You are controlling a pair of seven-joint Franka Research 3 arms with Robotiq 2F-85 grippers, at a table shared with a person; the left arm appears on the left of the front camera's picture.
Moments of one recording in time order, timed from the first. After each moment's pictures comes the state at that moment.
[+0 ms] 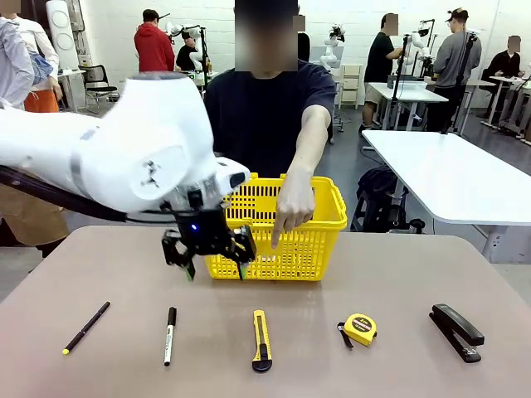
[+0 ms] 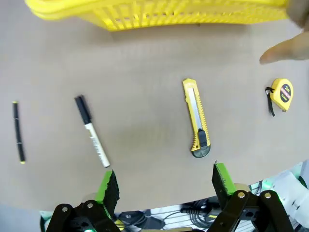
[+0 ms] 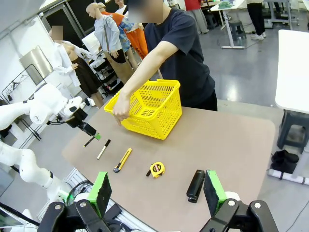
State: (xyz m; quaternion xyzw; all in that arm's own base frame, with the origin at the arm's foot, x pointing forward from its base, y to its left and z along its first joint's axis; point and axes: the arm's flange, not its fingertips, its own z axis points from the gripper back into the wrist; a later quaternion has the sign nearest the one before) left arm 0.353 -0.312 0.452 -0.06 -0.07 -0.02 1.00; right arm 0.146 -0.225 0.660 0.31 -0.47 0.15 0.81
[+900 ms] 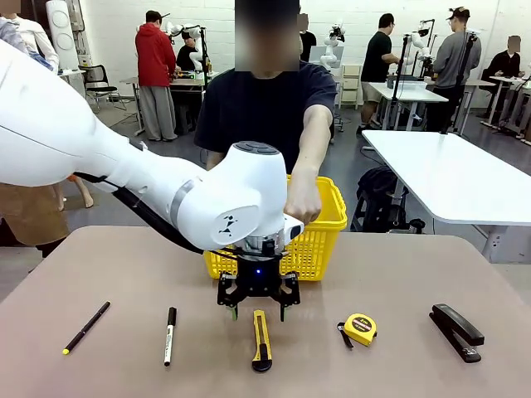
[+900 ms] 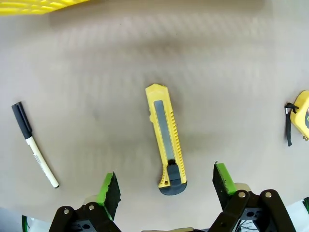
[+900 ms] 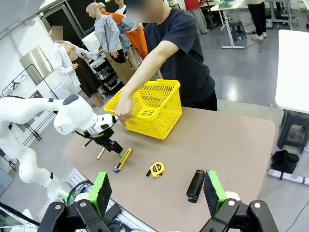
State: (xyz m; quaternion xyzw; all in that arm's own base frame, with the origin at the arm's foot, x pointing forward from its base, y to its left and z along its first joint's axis) left arm 0.377 -0.402 0.357 -0.01 -0.02 0.00 1.00; right arm 0.146 -0.225 0.660 0.31 -0.47 0.15 0.81
